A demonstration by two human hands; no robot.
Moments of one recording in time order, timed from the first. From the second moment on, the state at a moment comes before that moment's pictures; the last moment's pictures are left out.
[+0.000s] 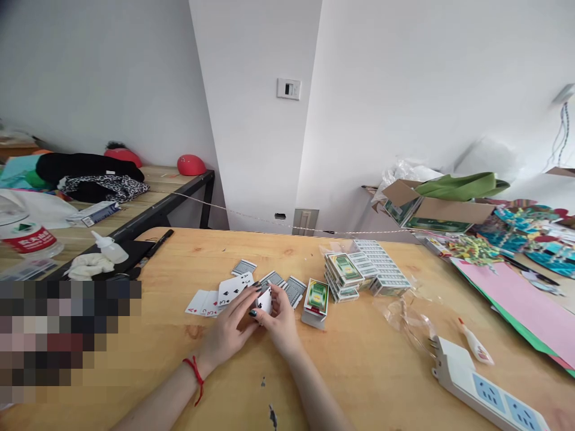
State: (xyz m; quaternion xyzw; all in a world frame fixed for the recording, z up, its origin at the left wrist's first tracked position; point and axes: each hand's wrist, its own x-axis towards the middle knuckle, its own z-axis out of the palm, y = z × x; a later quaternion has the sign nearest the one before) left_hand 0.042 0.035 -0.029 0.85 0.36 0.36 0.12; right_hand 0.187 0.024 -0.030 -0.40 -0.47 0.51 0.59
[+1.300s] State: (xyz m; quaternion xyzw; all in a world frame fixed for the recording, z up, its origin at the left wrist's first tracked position) left_hand 0.040 0.045 -0.016 0.40 0.24 0.45 0.76; right_hand 0.185 0.019 -0.025 -0.46 -0.46 0.53 0.55
